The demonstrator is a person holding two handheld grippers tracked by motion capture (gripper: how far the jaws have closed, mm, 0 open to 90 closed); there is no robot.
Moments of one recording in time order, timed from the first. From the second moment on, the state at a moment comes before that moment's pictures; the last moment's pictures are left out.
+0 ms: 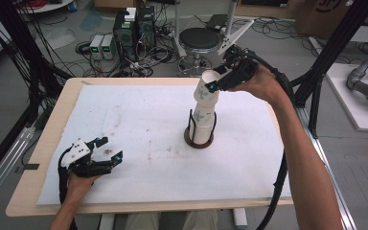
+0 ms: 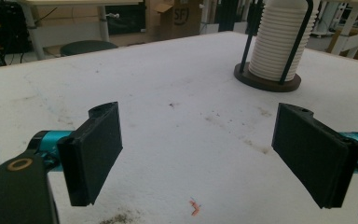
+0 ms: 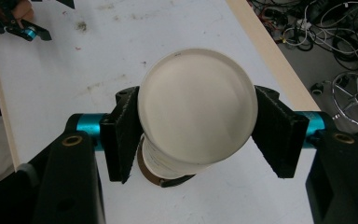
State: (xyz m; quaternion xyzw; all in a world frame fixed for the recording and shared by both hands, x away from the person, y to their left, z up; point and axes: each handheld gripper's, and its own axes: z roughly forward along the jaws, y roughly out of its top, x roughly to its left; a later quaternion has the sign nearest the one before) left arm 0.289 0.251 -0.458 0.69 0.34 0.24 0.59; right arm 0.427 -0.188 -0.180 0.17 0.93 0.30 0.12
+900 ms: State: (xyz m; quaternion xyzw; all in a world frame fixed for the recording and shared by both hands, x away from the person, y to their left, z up) left arm 0.289 0.251 -0.458 0.69 0.34 0.24 0.59; right arm 0.379 -0.210 -0.191 0.15 0.90 0.39 0.12
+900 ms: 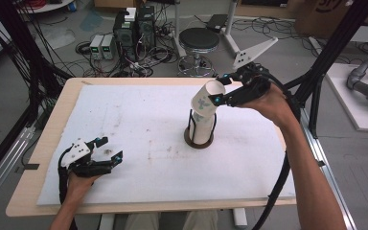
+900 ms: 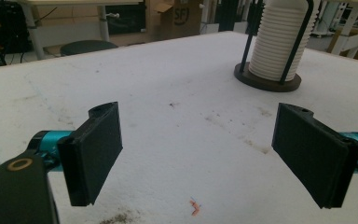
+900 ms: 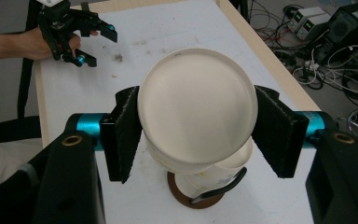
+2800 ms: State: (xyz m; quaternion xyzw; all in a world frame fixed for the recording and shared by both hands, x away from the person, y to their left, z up) left arm 0.289 0.251 -0.458 0.70 0.34 0.24 0.59; right arm 0.287 -0.216 -0.334 0.17 0.80 0.56 0.10
